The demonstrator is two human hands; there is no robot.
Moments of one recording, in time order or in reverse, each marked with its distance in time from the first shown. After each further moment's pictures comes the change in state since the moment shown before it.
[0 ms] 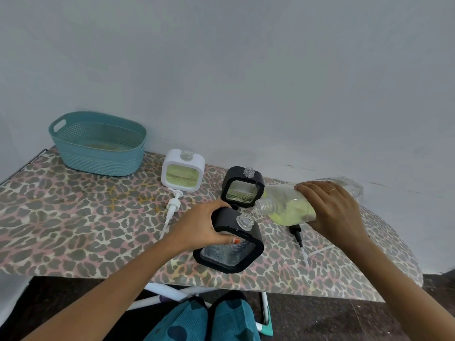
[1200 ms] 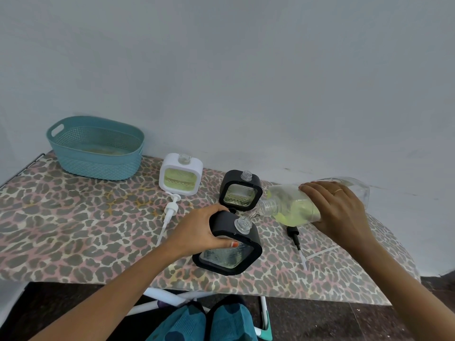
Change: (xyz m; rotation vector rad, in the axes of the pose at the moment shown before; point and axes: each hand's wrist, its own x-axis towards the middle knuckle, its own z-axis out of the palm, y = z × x) left_hand -0.002 0.001 0.002 -0.008 0.028 0.010; right_hand -0.002 0.012 -0.007 -0.044 -0.001 0.000
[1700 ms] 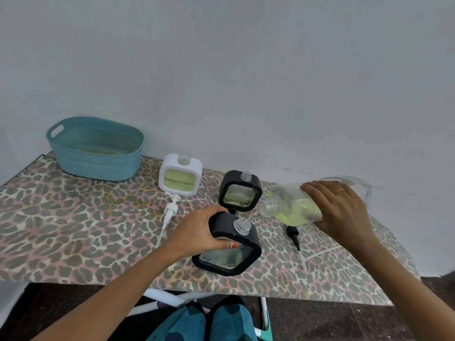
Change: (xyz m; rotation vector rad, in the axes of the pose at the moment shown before) left_hand 0.001 -0.003 0.002 0.012 0.004 -0.007; right_hand 0.000 0.003 -0.001 -0.025 0.027 -0.014
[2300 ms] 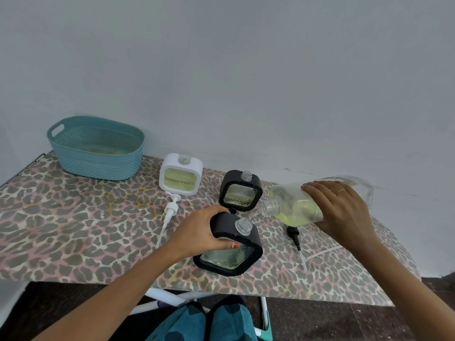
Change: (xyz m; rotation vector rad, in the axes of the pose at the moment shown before) left_hand 0.000 0.000 0.003 0.003 0.002 -0.018; right_hand 0.000 0.000 -0.003 -0.002 -0.013 0.003
